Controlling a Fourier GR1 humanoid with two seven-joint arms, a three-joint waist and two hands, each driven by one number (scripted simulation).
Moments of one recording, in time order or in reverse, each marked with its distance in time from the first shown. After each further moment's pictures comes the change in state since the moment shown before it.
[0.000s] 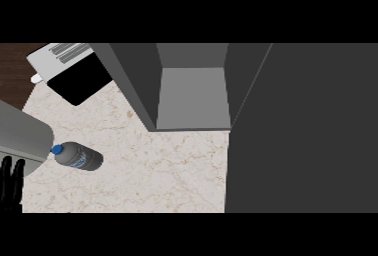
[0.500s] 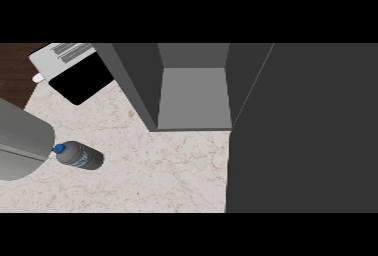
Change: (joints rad) left arm 0.112 0.001 -0.082 -0.317 -0.043 0.044 0.136; right arm -0.112 -0.003 -0.023 0.008 -0.013 -0.056 0.085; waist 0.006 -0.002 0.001
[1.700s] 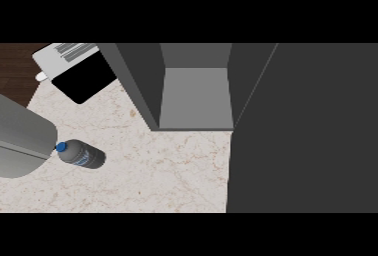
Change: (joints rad) left arm -0.113 -0.007 -0.054 -0.106 -0.078 0.028 0.104; right arm -0.323 -0.009 0.005 0.053 -0.010 -0.150 0.201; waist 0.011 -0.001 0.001
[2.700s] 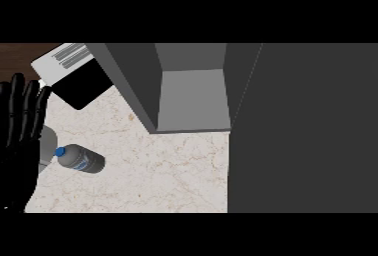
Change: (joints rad) left arm -0.426 0.122 -0.024 0.308 -0.192 -0.143 -0.122; right arm -0.479 0.018 -0.113 0.339 0.155 -0.177 -0.103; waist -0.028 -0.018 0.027
